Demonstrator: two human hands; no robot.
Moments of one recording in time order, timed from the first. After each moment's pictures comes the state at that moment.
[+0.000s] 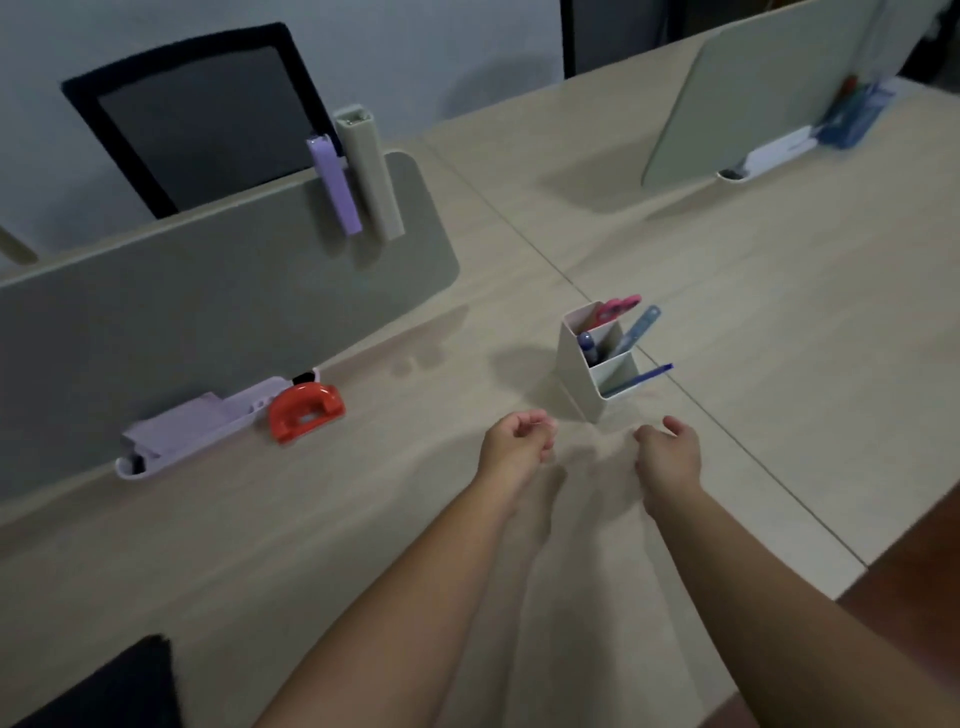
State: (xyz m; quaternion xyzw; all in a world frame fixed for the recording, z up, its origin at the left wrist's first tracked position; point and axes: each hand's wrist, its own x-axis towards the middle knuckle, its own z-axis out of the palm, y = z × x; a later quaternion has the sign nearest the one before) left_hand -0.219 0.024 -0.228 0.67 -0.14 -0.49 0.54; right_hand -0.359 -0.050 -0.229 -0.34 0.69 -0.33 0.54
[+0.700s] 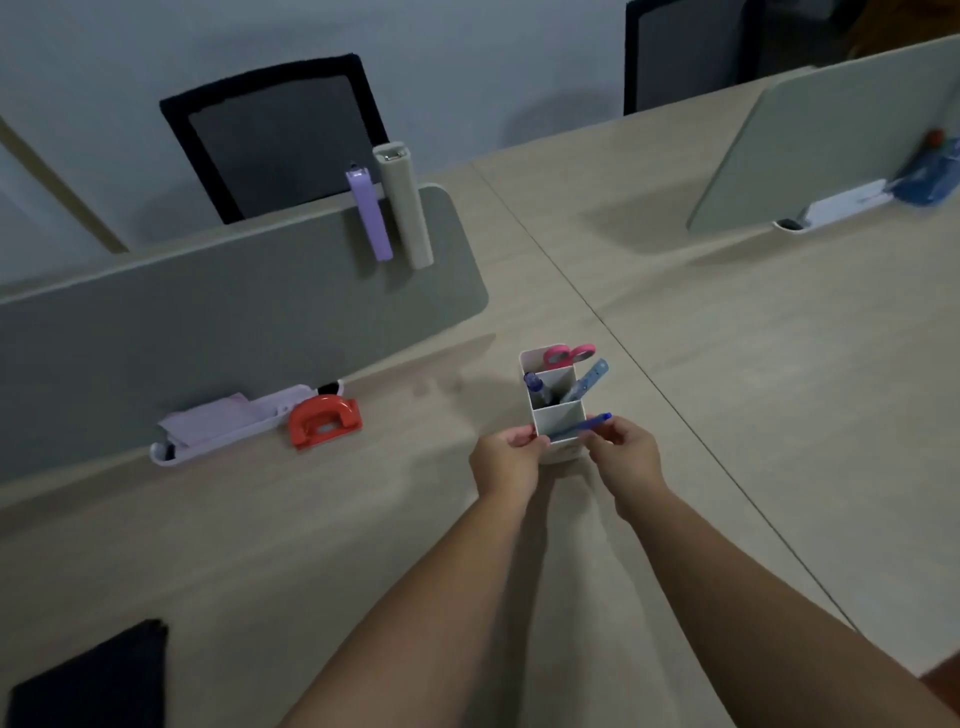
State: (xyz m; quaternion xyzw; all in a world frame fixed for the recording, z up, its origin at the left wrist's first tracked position) left_hand -0.212 -0.010 -0.224 0.80 -0.09 -0.31 0.51; right_hand -0.313 -0.088 -0.223 -0.54 0.56 -0.24 0.58
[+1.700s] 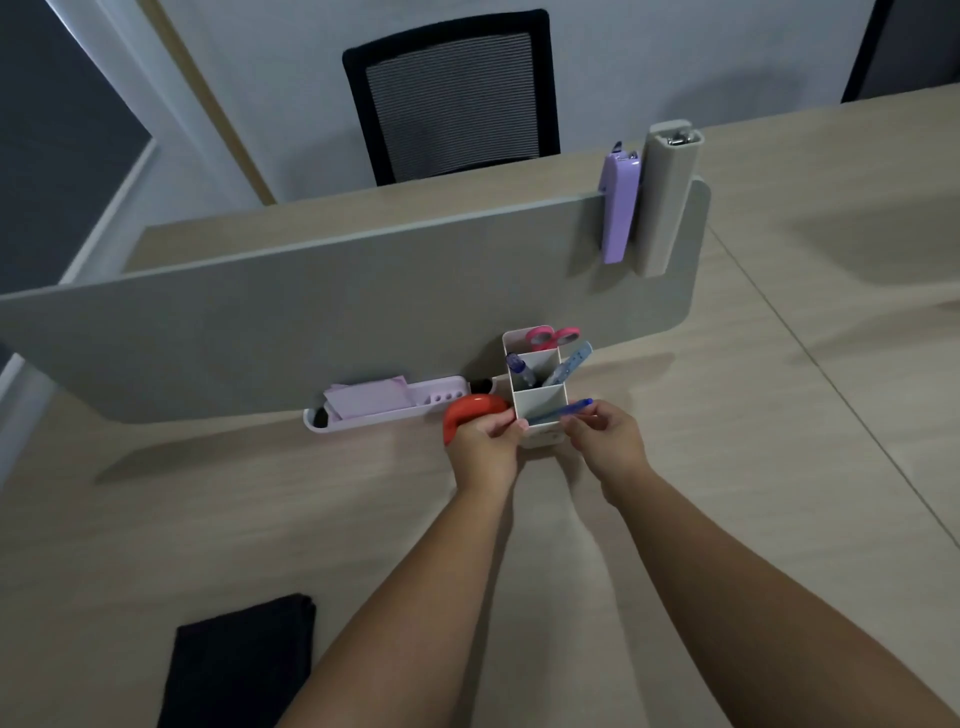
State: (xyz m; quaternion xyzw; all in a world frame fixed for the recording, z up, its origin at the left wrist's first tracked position) left_hand -0.005 0.096 -0.263 0.77 -0.03 -0.21 0.61; right_hand -0.091 -0.012 -0.230 -0.59 0.44 -0.16 0.66
